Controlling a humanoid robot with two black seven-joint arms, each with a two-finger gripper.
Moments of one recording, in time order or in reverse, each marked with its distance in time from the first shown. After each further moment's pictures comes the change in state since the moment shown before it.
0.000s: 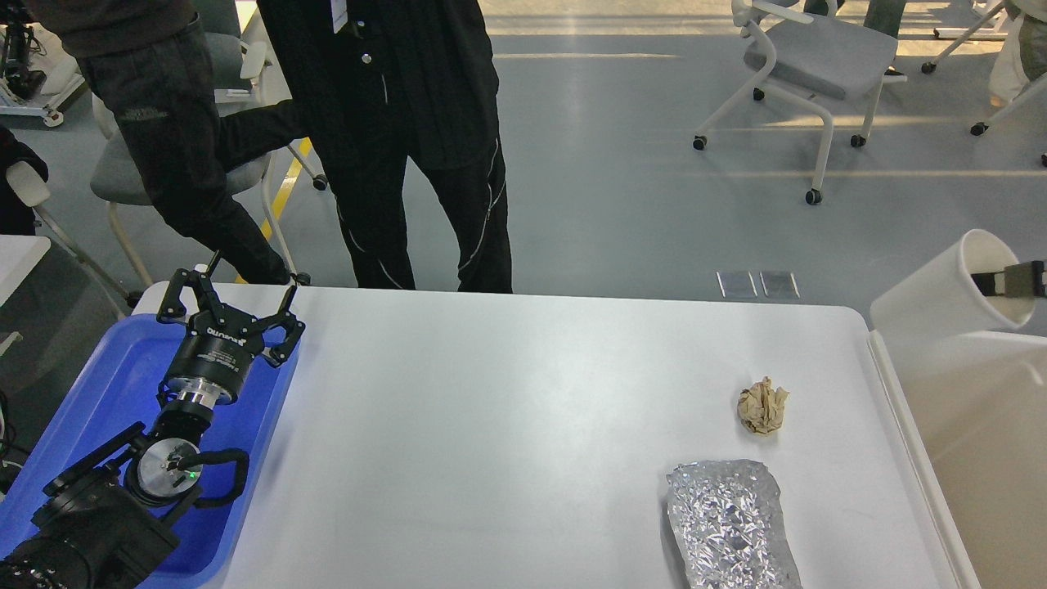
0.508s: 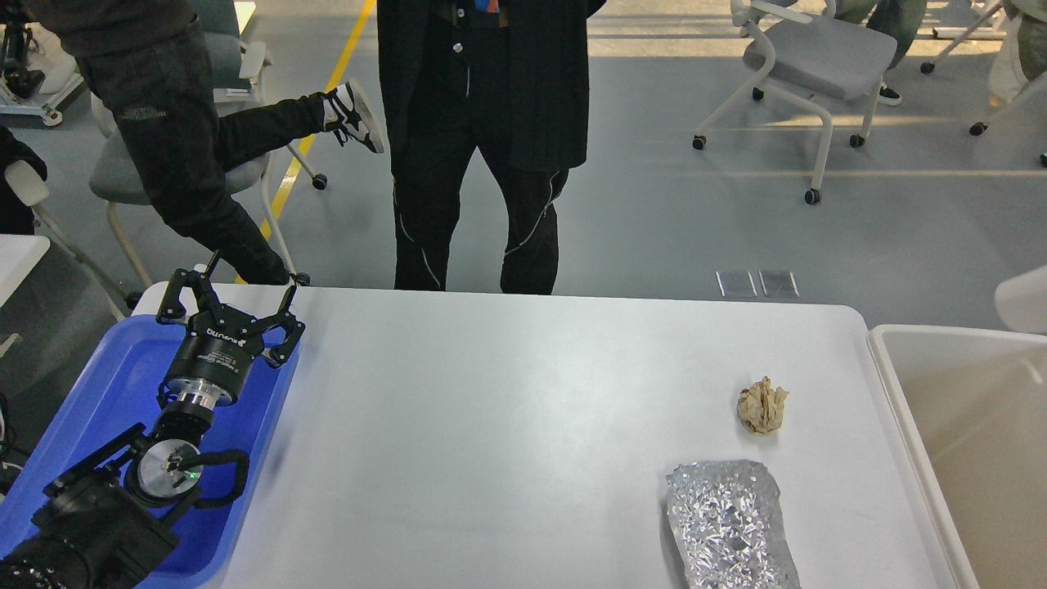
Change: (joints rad) left arm 0.000 0.000 0.000 0.000 0.000 0.000 0.000; right arm 0.017 -0.192 -0.176 -0.086 0.170 -0.167 0.008
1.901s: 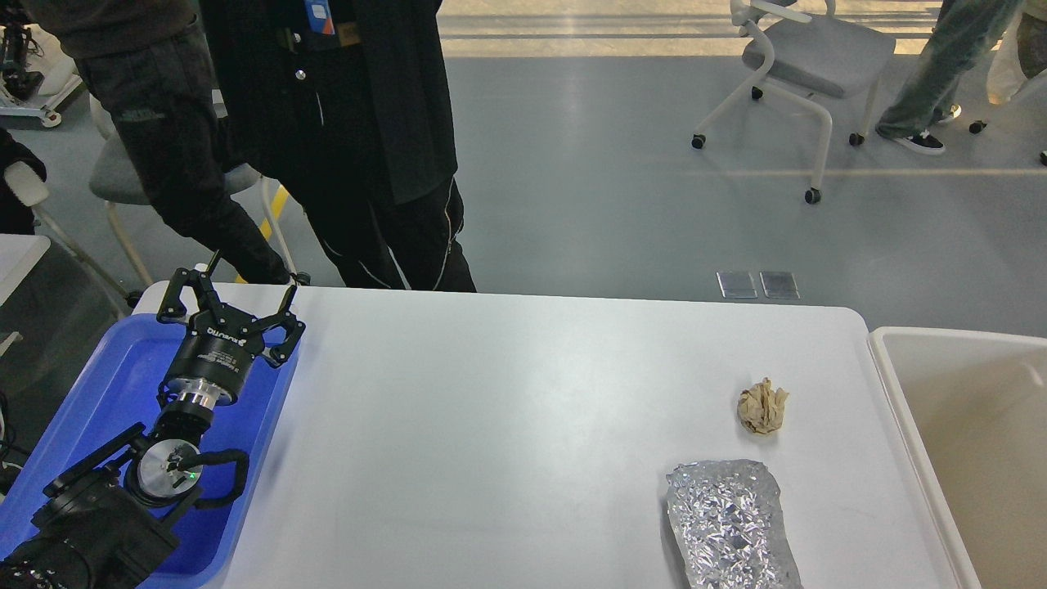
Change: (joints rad) left arm 0.000 0.000 0.000 0.000 0.000 0.000 0.000; right arm -0.766 0.722 -0.146 -1.034 0.974 -0.396 0.058
